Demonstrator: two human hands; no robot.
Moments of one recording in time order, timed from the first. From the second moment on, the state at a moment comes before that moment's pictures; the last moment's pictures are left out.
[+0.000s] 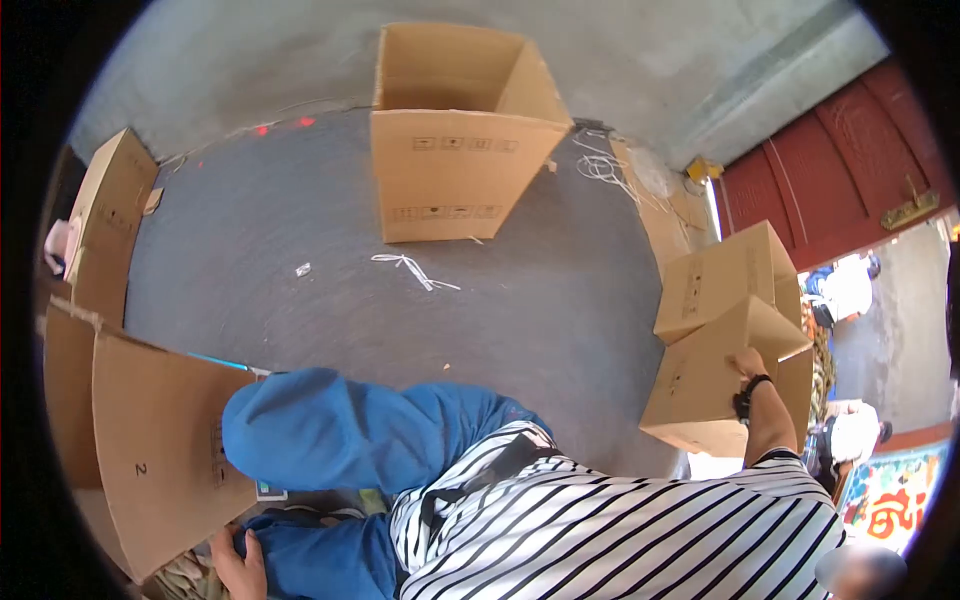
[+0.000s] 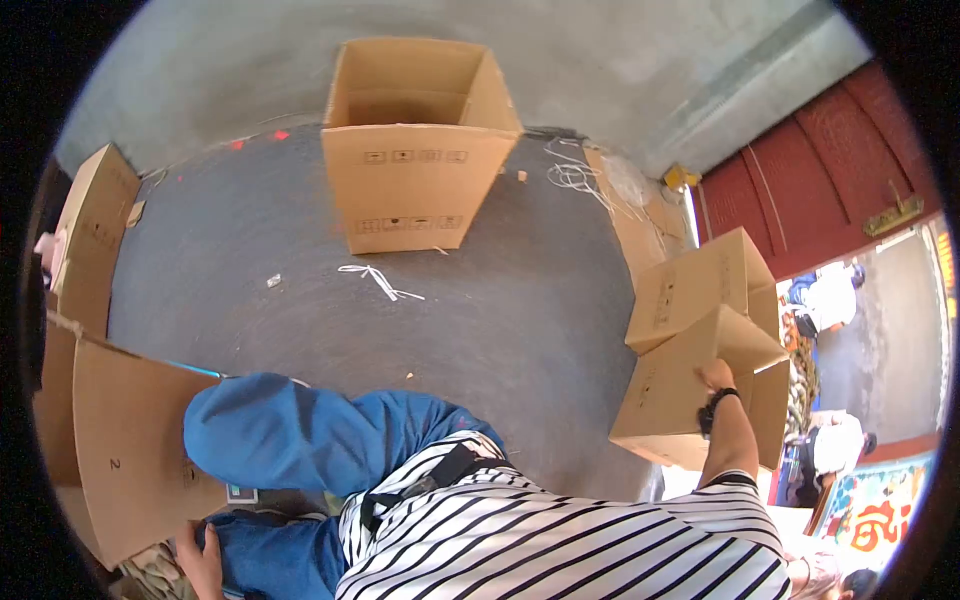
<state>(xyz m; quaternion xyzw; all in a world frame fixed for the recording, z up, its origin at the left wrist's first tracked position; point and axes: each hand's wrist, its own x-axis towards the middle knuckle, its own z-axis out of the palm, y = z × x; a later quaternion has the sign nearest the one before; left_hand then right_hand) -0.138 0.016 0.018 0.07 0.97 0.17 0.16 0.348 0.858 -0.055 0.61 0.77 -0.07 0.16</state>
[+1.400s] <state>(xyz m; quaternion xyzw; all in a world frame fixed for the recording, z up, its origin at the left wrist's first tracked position) -0.093 0.002 0.021 0.04 0.98 0.20 -0.04 -0.204 0.500 0.123 0.20 0.64 -0.74 -0.08</state>
